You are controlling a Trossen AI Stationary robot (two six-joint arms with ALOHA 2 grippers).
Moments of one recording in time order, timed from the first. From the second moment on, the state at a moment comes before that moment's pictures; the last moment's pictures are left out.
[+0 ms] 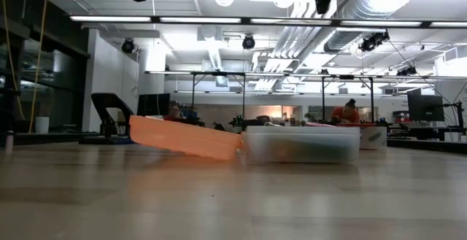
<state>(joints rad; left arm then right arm) 0.07 0.81 0.45 0.66 -0.12 -0.21 -0.05 1.04 0.74 0.27 0.08 0.18</state>
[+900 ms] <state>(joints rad) 0.08 1.23 0.64 0.46 -0.14 -0.21 -0.05 1.04 0.74 0.27 0.08 0.18</state>
